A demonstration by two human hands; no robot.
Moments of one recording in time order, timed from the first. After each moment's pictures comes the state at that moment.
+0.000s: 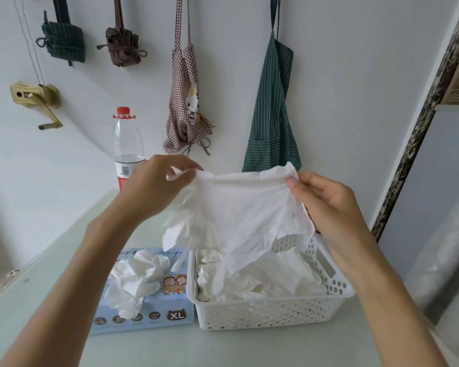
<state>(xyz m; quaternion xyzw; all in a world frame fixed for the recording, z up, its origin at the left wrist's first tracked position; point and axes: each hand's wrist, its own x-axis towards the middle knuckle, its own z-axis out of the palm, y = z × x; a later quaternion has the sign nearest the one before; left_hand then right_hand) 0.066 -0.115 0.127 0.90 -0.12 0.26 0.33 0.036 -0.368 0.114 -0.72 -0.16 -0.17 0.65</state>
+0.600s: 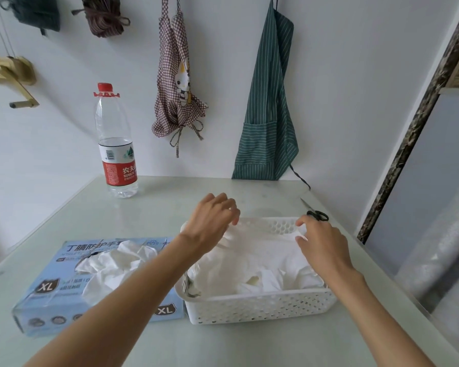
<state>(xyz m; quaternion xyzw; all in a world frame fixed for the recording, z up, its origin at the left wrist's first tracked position) 0.150 -0.189 0.008 0.93 -0.26 0.25 -0.04 0.114 -0.418 0.004 -0.98 0.02 -0.17 0.10</state>
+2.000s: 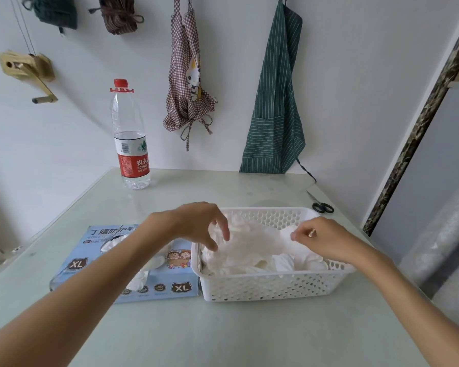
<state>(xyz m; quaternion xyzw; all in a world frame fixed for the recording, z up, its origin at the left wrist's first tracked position) 0.101 -0.147 0.045 0.96 -0.25 -0.07 0.08 0.096 -0.423 0.026 -0.97 -0.11 0.04 0.21</state>
